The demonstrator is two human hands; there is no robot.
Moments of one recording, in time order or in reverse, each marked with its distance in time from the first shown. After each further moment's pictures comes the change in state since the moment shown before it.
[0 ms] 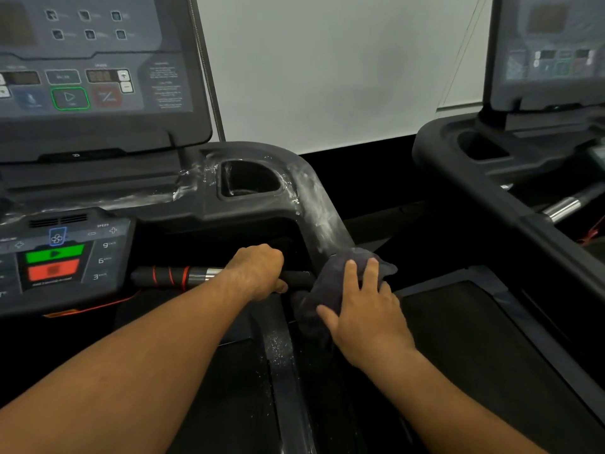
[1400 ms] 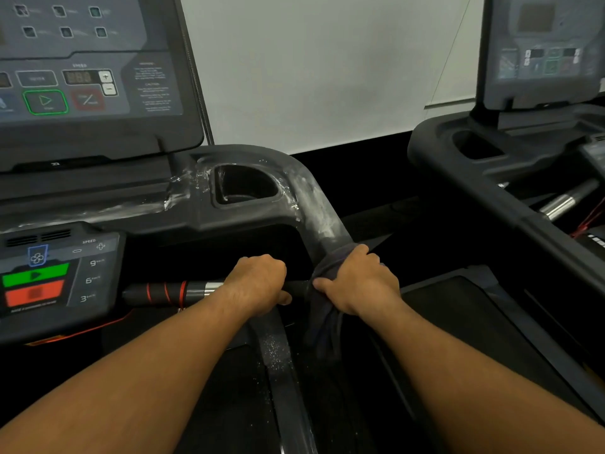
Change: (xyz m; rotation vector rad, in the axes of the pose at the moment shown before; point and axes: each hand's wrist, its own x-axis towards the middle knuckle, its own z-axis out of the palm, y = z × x) left_hand 0.002 -0.006 0.001 0.015 0.015 0.072; right_hand 0.068 -0.023 -0.020 0.136 -0.030 0.316
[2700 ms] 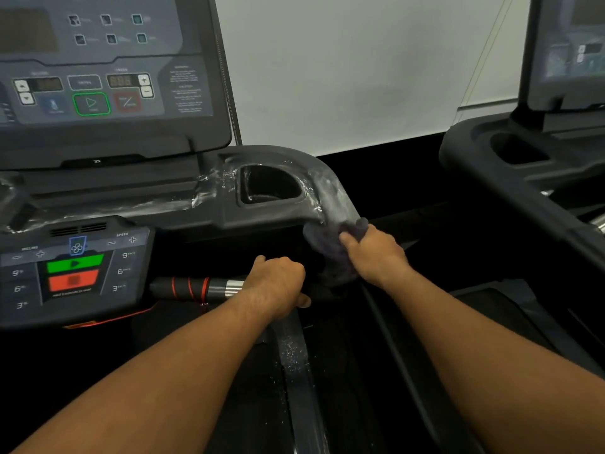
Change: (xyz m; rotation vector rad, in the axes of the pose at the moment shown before) left_hand 0.004 -0.002 0.009 0.047 0.026 -0.021; right_hand 0.050 -0.014 -0.009 0.262 0.005 -0.174
